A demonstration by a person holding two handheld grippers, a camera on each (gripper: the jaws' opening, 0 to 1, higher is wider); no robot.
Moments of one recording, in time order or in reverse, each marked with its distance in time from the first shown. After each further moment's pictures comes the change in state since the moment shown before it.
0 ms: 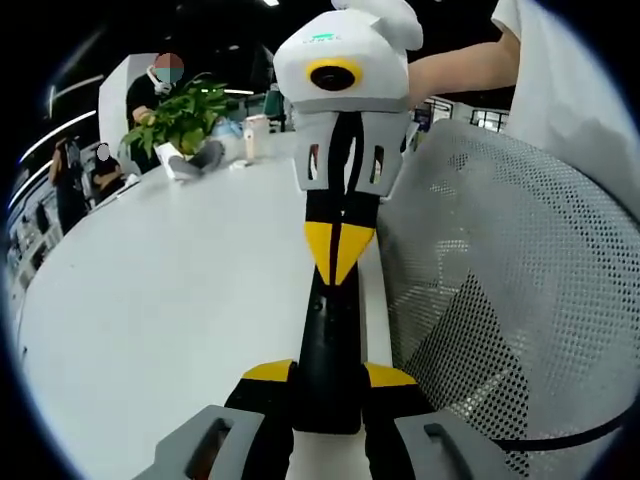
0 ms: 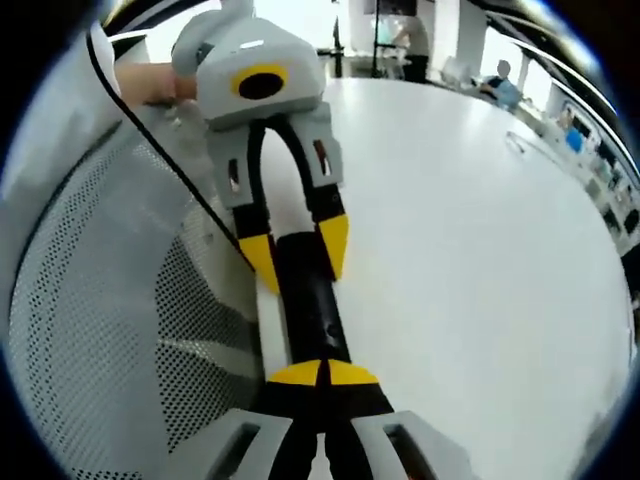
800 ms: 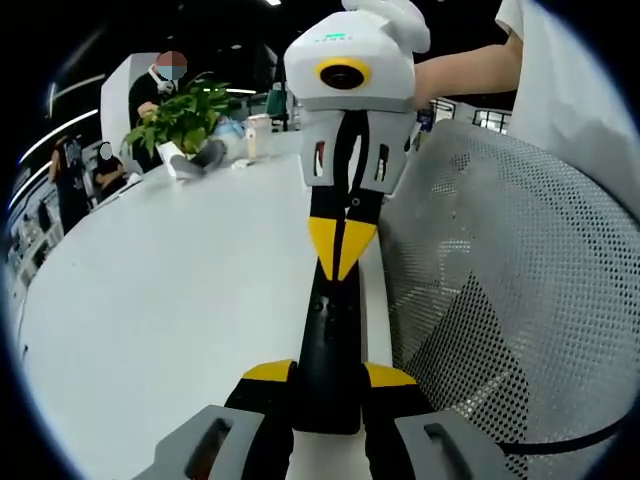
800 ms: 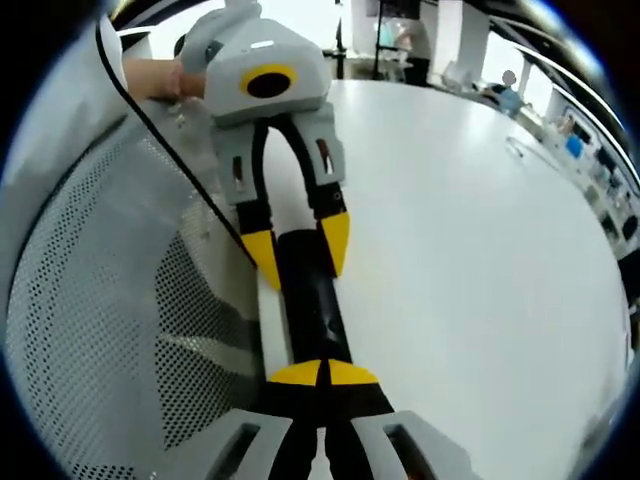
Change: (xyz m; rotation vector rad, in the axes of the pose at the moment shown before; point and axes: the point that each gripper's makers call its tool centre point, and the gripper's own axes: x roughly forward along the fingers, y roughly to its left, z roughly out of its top) left arm 0.000 0.000 0.000 -0.006 0.002 0.009; right arm -0.002 0.000 -0.003 -0.027 0.006 -0.015
